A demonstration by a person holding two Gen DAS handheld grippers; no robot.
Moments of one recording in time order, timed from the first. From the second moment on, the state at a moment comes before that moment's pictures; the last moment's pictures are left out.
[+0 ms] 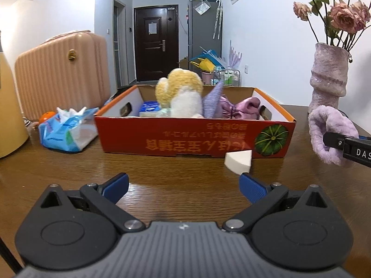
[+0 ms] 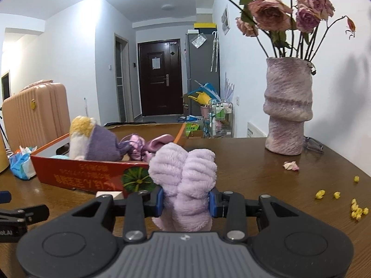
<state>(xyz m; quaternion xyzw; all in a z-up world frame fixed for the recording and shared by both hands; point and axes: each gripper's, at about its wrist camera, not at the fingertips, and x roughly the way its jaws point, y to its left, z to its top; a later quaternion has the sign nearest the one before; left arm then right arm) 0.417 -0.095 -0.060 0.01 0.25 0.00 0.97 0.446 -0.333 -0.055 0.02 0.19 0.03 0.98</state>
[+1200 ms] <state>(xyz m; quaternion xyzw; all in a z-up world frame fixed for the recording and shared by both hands) 0.531 -0.160 -0.089 0.02 0.34 -0.02 0.94 0.481 -0.384 -0.060 0.03 0.18 -0.01 0.98</state>
